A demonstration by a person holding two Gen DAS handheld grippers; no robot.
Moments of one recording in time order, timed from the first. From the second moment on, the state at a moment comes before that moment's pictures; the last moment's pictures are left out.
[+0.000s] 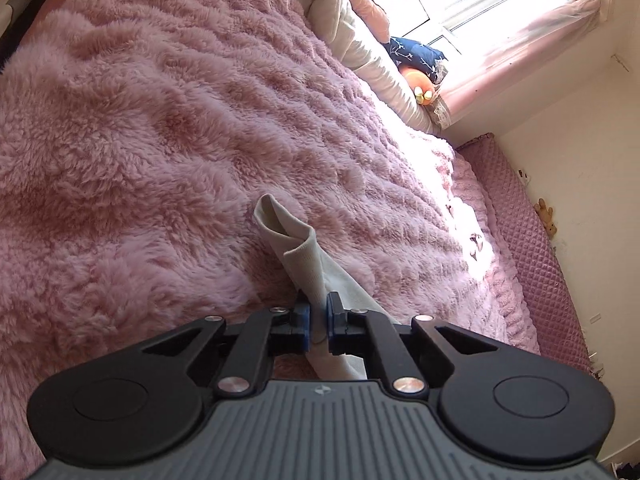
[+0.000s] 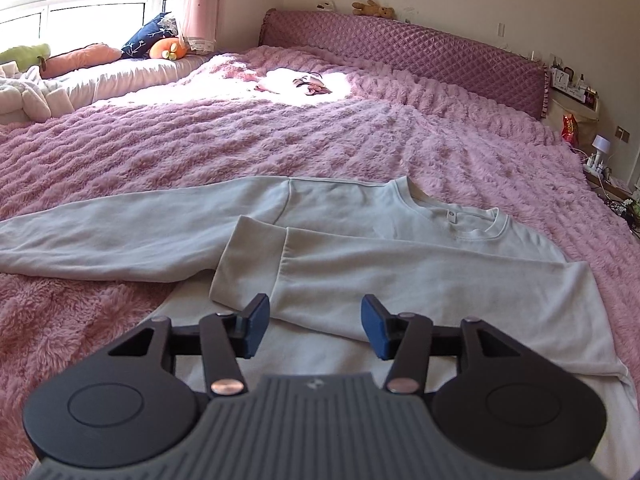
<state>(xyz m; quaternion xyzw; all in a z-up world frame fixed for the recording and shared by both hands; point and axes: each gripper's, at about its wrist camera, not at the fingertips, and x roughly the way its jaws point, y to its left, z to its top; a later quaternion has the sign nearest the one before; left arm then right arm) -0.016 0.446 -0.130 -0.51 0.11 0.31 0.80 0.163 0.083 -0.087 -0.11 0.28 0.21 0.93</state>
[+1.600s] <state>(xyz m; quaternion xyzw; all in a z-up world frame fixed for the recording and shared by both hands) 0.320 -0.044 -0.144 -0.39 0.38 -0.21 0.81 0.170 -0.205 -0.086 -0.02 0.33 0.01 0.94</state>
